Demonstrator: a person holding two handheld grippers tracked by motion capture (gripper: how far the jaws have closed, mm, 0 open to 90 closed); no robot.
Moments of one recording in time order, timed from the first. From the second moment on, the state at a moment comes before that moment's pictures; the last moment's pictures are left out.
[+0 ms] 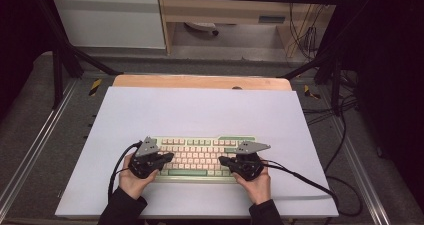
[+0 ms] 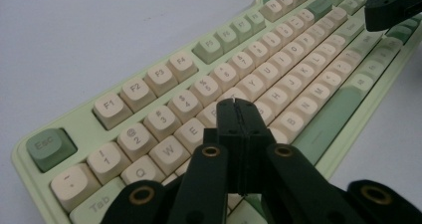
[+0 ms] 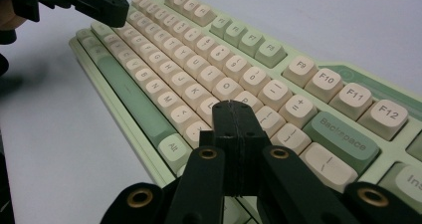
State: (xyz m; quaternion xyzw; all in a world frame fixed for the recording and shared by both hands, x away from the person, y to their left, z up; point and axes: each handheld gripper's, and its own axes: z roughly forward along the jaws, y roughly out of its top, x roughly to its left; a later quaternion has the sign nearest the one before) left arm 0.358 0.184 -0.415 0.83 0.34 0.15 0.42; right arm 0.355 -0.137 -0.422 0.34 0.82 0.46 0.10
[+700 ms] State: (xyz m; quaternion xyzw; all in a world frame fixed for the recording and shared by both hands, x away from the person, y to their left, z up) left arm 0.378 0.152 -0.426 0.83 0.34 0.15 0.41; right arm 0.354 -0.137 -0.423 0.33 0.82 0.46 0.10
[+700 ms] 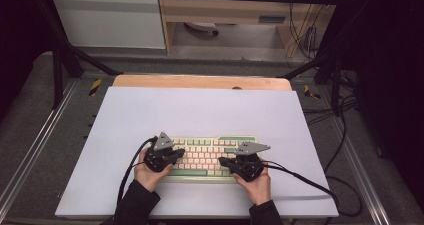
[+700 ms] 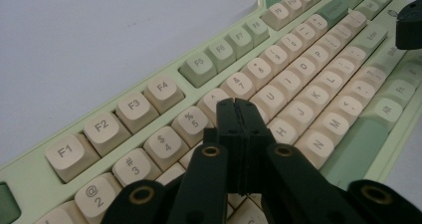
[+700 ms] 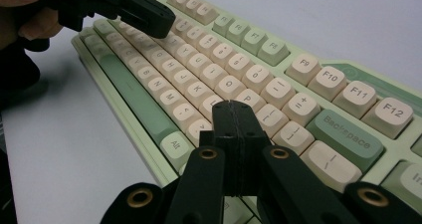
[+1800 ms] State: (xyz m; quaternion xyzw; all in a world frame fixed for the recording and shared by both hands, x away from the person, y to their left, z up) left arm 0.369 0.166 -0.416 0.83 0.33 0.15 0.42; right arm 0.354 -0.138 -0.421 0.33 0.81 0.47 0.10
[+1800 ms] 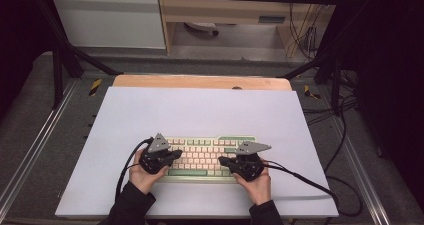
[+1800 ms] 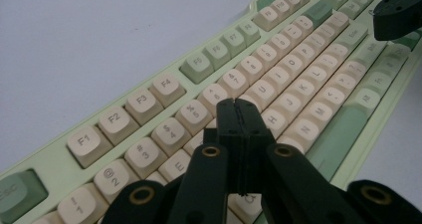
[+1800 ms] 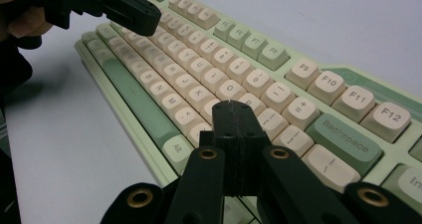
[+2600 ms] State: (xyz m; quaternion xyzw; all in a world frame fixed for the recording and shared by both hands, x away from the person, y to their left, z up) left arm 0.350 0.215 -0.422 0.82 0.36 0.15 0.42; right arm 0.362 -0.115 -0.426 0.33 0.82 0.46 0.08
